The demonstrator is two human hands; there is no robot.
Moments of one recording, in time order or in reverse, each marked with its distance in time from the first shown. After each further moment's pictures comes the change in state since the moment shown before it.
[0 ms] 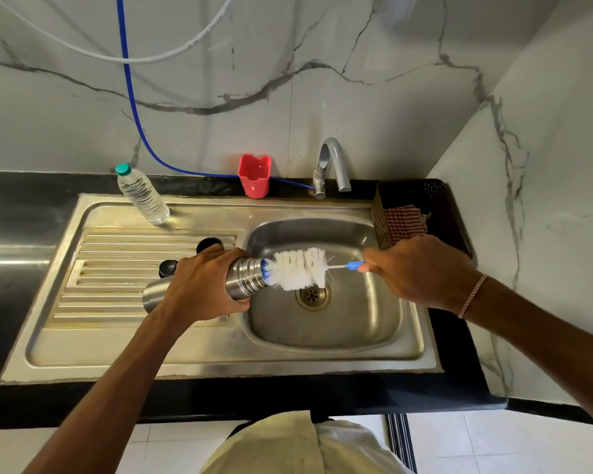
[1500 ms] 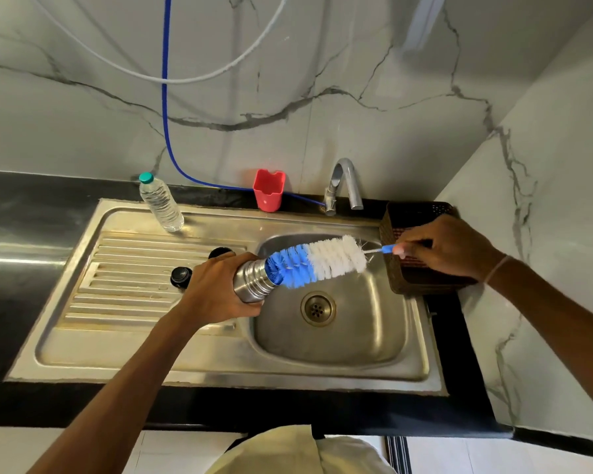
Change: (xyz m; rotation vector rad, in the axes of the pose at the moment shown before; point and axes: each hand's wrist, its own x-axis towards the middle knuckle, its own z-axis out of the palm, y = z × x) left_hand 0.001 -0.005 -0.002 -0.257 0.026 -0.090; right_hand 0.018 0.059 -0.020 0.431 0.020 0.273
